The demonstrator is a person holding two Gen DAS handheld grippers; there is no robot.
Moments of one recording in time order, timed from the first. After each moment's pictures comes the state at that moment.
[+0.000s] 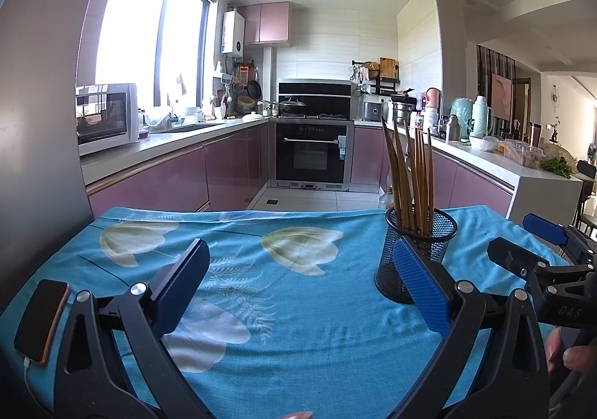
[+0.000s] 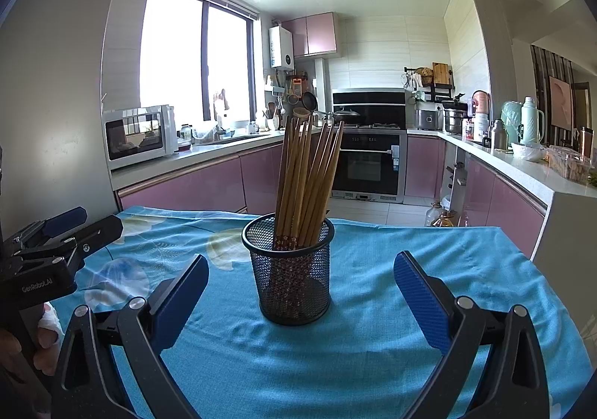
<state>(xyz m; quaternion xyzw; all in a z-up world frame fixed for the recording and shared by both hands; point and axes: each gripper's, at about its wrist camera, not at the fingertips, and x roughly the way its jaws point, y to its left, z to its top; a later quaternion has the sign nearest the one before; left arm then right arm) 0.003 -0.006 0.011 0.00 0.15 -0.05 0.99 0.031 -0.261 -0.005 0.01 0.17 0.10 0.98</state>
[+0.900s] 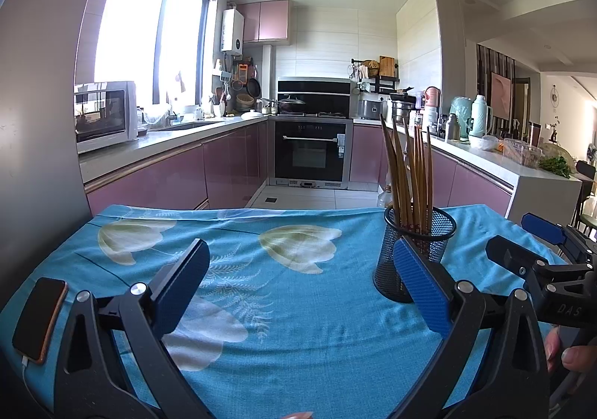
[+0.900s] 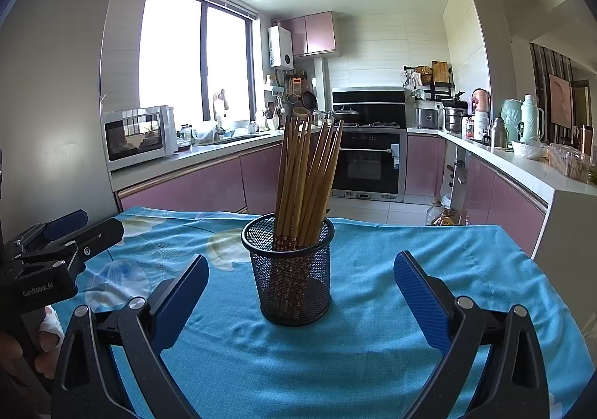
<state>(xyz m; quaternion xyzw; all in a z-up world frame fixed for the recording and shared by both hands) 0.002 -0.008 0.008 0.00 0.15 -0.05 0.99 0.033 -0.260 -0.006 0.02 0.17 0.10 0.98</state>
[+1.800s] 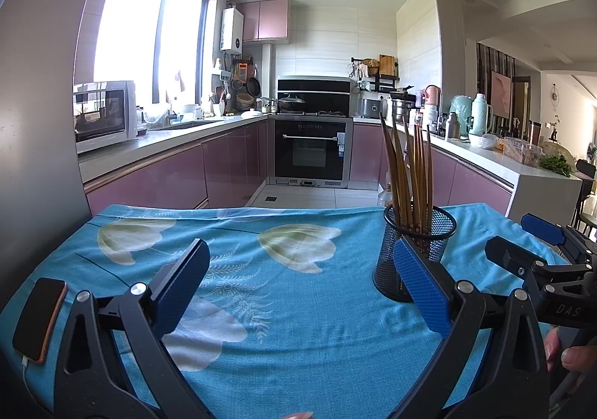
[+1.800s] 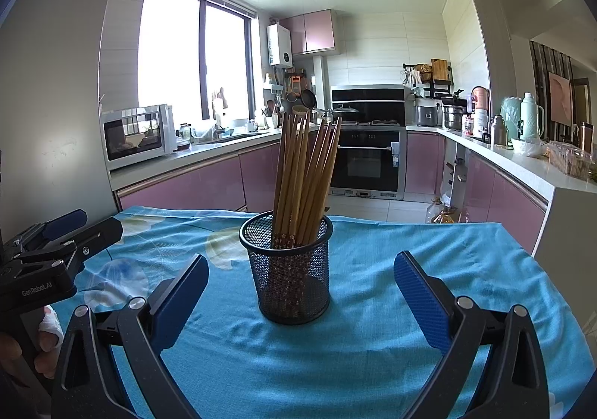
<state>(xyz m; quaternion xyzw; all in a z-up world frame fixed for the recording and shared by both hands) 0.004 -0.009 0.008 0.00 0.16 -0.05 0.99 0.034 -0.260 -0.007 0.02 0.18 0.10 0.98</state>
